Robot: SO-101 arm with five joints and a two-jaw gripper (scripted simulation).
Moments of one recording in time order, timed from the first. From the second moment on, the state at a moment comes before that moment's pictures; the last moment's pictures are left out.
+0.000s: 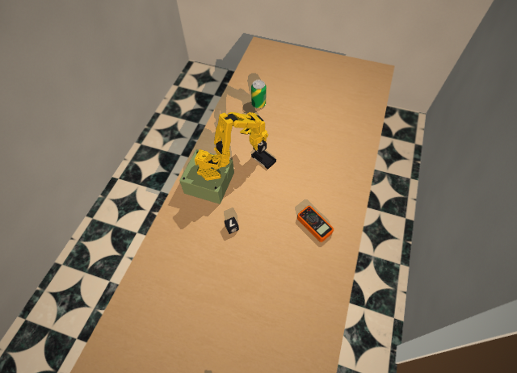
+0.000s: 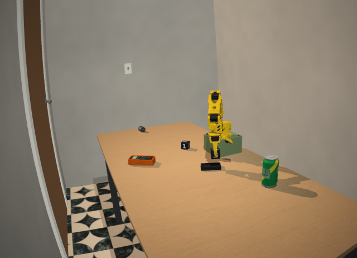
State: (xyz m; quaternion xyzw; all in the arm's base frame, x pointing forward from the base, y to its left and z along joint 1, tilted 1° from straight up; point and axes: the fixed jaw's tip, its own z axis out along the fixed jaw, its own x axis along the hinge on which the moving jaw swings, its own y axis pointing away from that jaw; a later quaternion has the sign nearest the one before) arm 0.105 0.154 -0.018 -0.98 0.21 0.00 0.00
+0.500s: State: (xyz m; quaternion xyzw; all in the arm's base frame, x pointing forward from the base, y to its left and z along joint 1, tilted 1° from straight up) arm 0.106 0.155 -0.021 -0.98 0.21 0.00 0.00
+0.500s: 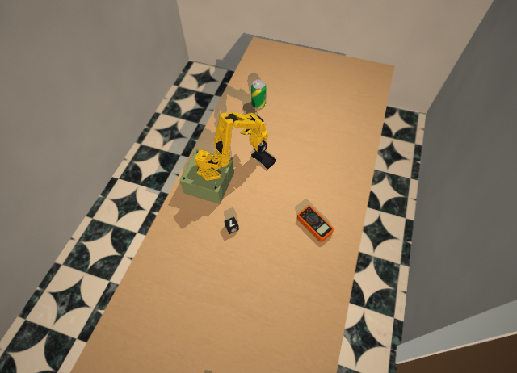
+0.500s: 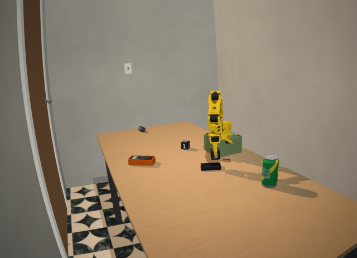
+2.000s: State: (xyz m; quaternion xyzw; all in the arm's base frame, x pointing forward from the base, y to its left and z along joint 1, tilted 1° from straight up) arm 0.107 0.155 -0.034 -0.98 0.21 -0.01 0.01
